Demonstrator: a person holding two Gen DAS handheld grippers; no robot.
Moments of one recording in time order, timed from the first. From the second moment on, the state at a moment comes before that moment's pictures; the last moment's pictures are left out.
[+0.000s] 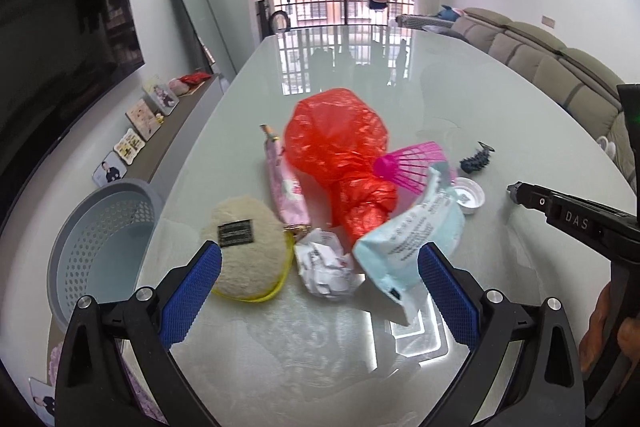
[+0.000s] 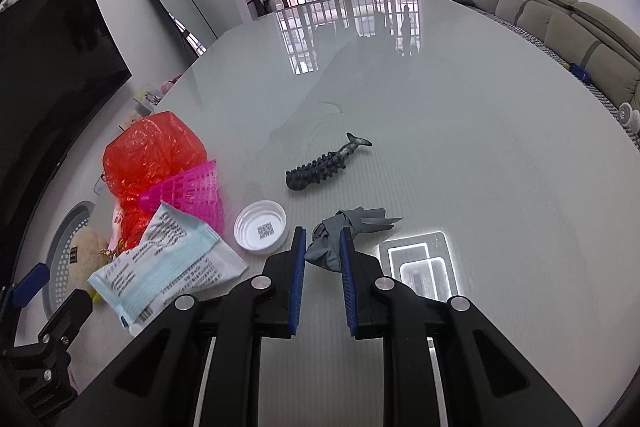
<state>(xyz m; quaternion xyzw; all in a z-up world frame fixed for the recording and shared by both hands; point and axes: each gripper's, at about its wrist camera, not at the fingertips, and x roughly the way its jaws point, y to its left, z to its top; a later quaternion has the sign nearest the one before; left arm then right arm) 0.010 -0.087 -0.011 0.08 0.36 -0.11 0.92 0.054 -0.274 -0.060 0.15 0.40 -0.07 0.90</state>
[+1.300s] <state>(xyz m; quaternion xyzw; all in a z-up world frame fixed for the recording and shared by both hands) 0.011 -0.146 -0.037 0.12 0.38 -0.21 0.89 0.031 -0.292 -0.081 0.24 0.40 -0.05 0.88</state>
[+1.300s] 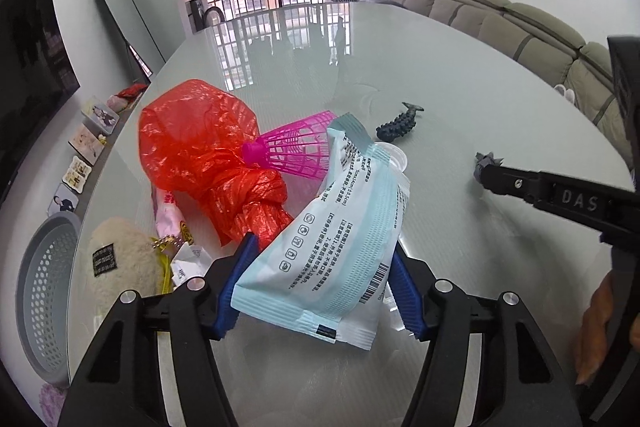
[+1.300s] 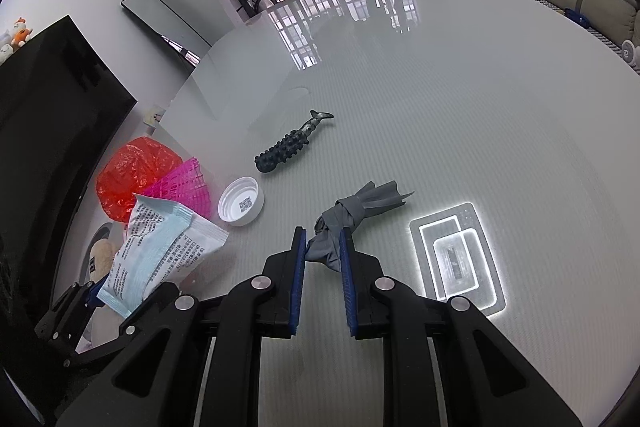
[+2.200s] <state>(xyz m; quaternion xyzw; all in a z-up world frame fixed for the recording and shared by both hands) 0.012 0.043 0.007 0.02 0.34 -0.06 0.94 0.058 -0.122 -0.032 0.16 0.39 0.08 0.90</state>
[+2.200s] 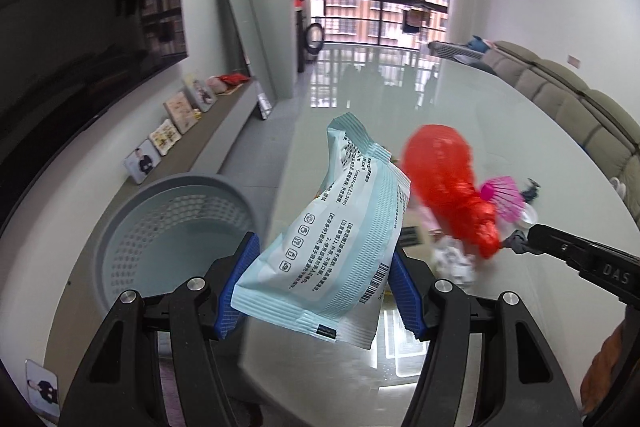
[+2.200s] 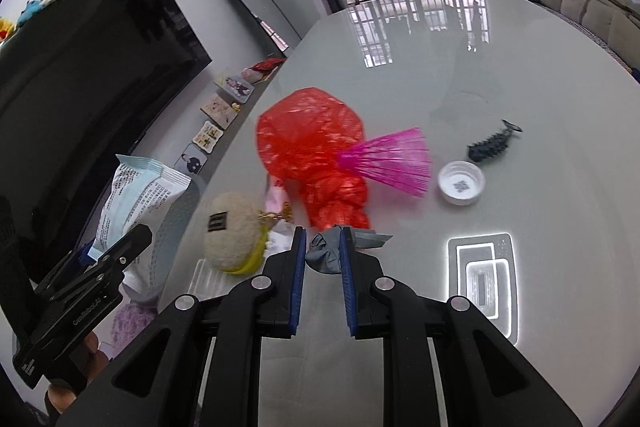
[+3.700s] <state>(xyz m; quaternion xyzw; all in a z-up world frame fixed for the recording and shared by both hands) 0.063 0.230 -0.059 -0.05 0.42 0.08 0.90 0.187 0.123 -0.063 0.04 0.46 0.28 0.84</state>
